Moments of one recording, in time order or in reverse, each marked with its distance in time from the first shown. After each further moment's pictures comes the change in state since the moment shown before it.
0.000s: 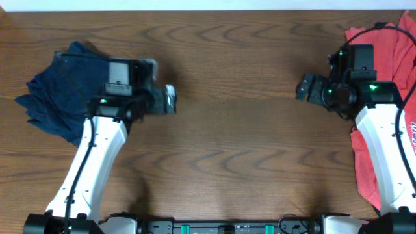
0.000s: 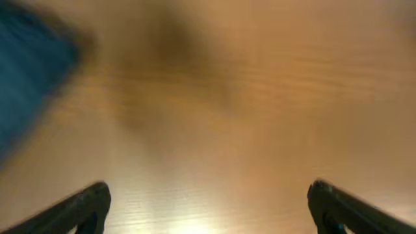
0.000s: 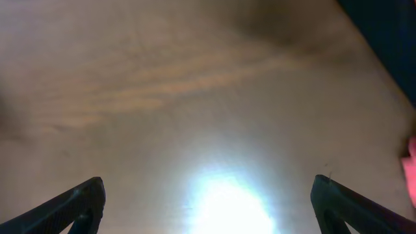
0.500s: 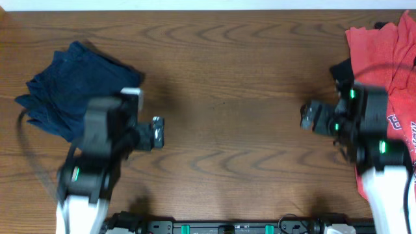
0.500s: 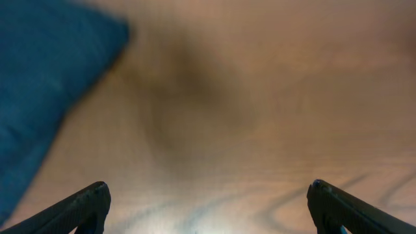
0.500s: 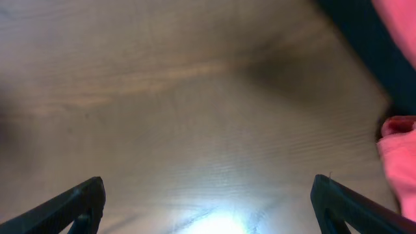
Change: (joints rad) left arm 0.000 -0.550 -0.165 -0.111 -0.074 0.037; right arm 0.013 -0.461 -0.342 0.144 0.021 -0.050
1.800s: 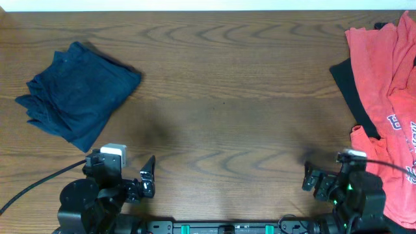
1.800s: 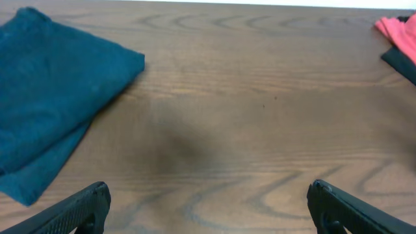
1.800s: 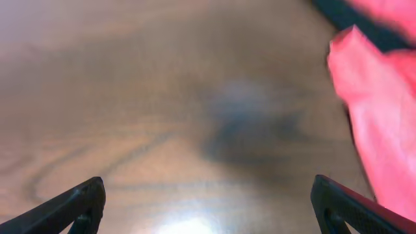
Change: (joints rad) left arm 0.000 -0.527 -0.116 -0.171 0.000 0.004; right arm 0.056 -0.761 -0.373 -0.226 0.125 -0.034
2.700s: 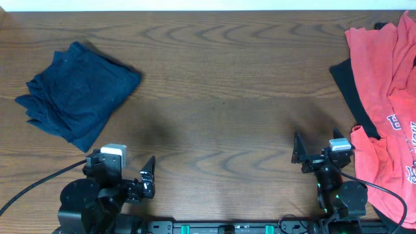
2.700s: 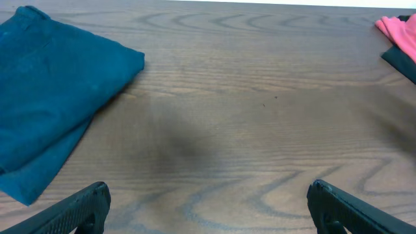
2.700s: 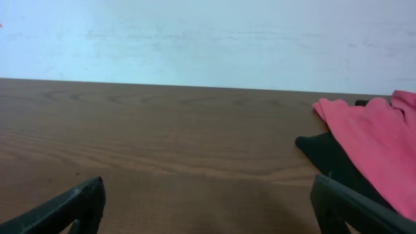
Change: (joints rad) left arm 0.000 0.000 -0.001 0.000 0.000 0.000; right arm 0.000 -0.222 -0.534 0.949 -0.101 -0.228
